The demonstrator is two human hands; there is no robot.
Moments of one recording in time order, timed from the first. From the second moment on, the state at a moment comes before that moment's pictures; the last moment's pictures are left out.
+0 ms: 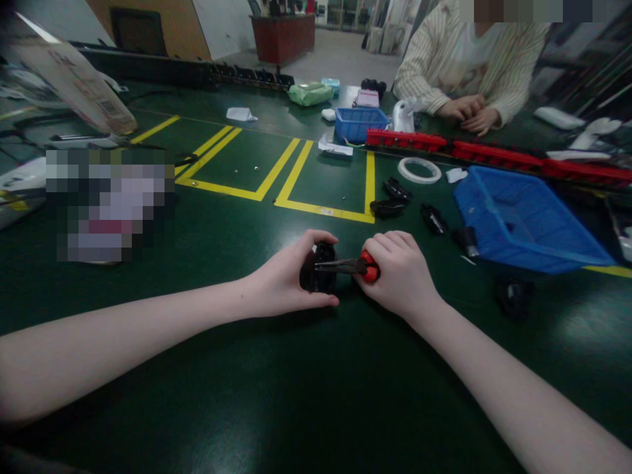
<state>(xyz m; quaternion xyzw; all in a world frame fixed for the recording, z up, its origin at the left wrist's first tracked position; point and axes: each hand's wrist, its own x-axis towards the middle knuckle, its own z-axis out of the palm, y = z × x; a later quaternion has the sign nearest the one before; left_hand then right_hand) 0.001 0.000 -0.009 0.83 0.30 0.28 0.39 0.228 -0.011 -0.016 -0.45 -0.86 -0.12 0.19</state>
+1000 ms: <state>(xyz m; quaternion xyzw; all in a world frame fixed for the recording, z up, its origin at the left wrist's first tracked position) 0.000 0.001 -0.006 0.81 0.31 0.23 0.44 0.228 -0.013 -0.013 -0.44 -0.87 -0.10 0.19</state>
